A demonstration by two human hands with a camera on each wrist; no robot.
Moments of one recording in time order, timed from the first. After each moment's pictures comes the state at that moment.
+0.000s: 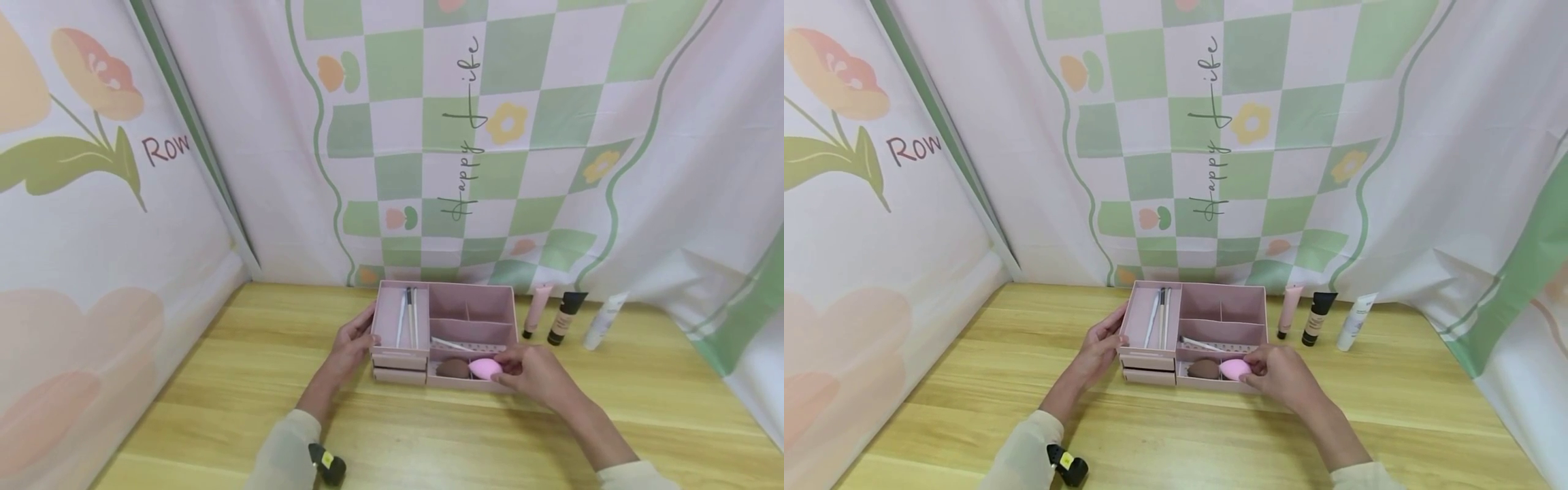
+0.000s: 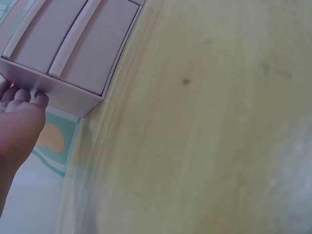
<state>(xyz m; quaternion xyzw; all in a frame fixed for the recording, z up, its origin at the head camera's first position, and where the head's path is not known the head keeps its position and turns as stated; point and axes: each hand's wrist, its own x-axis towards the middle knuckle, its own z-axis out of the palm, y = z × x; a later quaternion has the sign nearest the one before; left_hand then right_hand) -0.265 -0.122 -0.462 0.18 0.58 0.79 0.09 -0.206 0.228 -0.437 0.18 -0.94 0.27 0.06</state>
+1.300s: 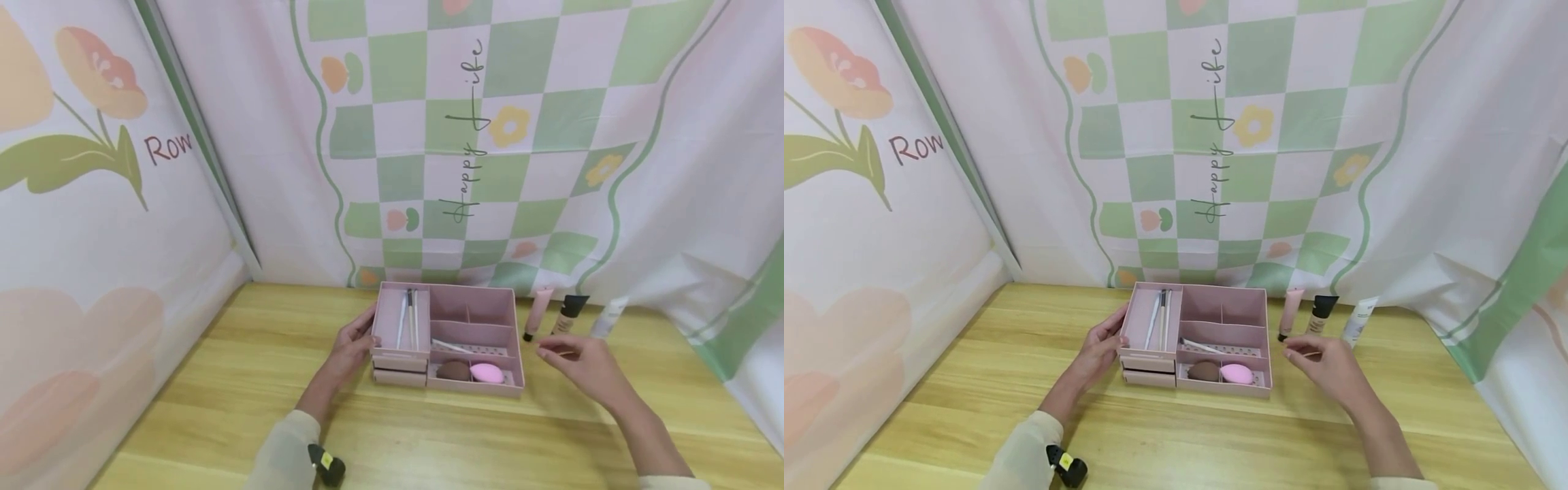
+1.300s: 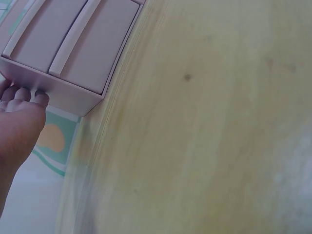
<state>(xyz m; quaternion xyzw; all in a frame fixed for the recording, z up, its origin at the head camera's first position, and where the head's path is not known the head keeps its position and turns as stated) -0.265 -0.124 -0.461 0.19 0.57 0.79 0.10 -0.198 0.286 -0.415 0.12 -0.91 0.37 0.12</state>
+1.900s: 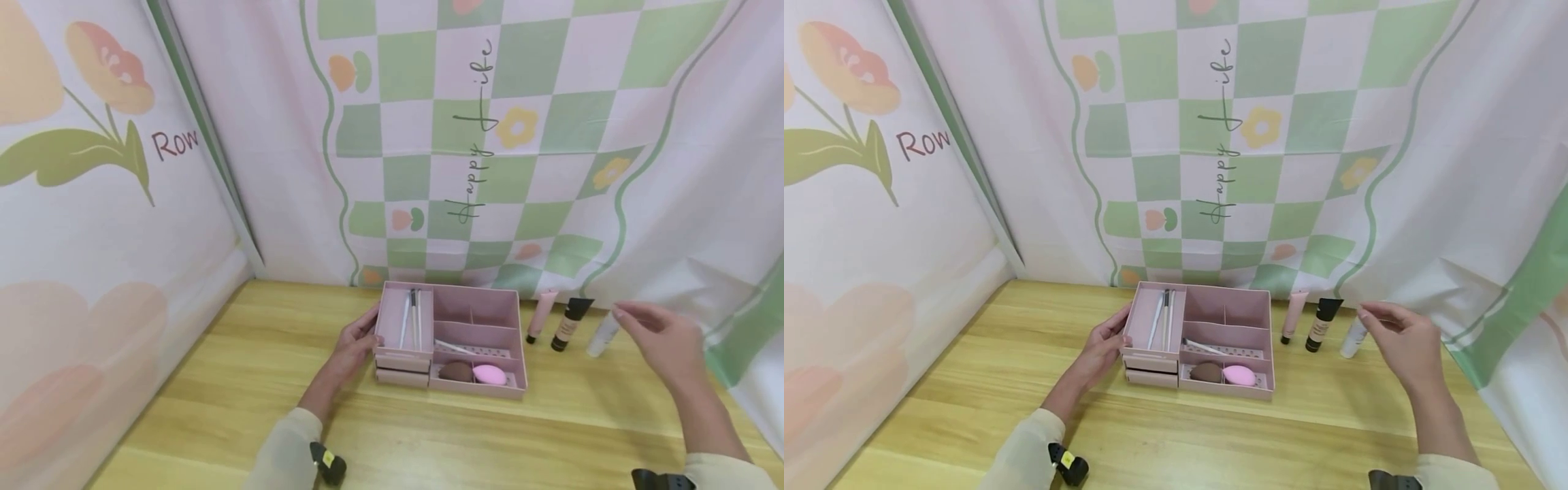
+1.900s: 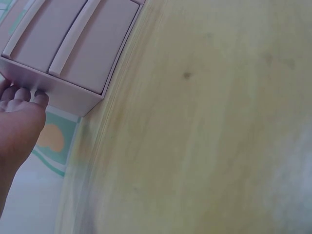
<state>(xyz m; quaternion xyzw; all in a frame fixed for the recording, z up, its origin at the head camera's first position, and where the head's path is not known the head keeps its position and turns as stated) -0.266 -0.123 -0.461 0.19 0.56 0.80 0.09 -0.210 0.365 -0.382 -0.03 -0.90 0.39 0.20</state>
